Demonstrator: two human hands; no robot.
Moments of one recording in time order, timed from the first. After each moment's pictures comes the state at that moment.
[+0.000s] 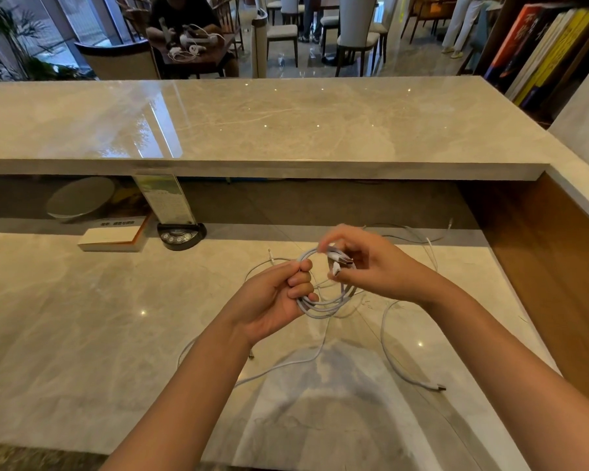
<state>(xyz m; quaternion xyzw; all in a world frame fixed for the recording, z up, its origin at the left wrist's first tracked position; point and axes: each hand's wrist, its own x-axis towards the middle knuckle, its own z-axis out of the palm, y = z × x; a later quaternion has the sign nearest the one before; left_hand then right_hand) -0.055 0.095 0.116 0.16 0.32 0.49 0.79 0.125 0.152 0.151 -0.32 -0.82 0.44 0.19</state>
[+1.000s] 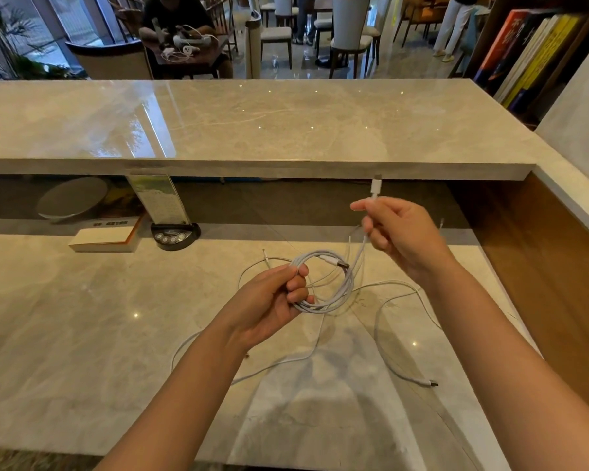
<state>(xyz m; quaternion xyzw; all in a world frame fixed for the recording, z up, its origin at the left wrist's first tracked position) -0.051 0.085 0.117 0.22 0.37 0.50 0.76 0.135 0.165 0.166 -0.44 -0.54 0.58 0.42</state>
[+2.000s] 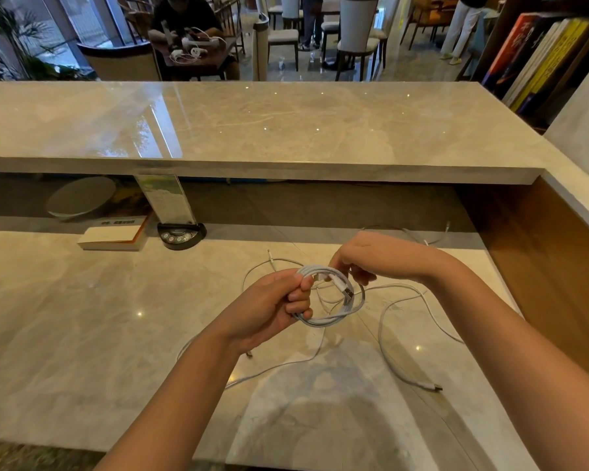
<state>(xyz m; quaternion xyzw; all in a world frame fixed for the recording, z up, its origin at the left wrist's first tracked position) -0.059 0.081 0.117 0.34 0.36 0.44 0.75 0.115 0.167 0.170 -0.41 -0.81 0.42 0.00</state>
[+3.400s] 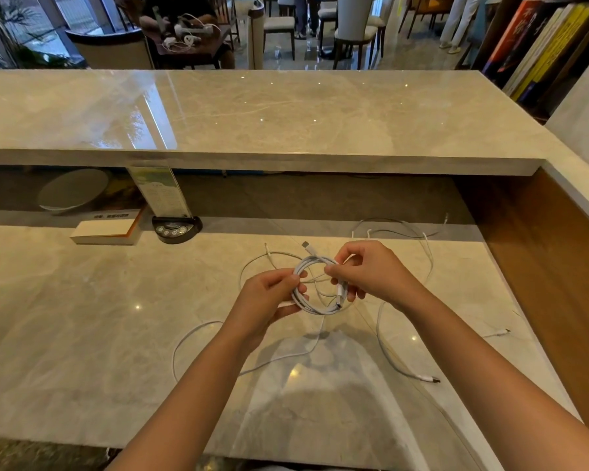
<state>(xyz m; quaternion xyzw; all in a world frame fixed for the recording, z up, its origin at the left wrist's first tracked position) -0.055 0.084 0.090 0.33 0.60 0.46 0.57 0.115 0.151 0.118 -0.54 -0.67 0.46 0.20</state>
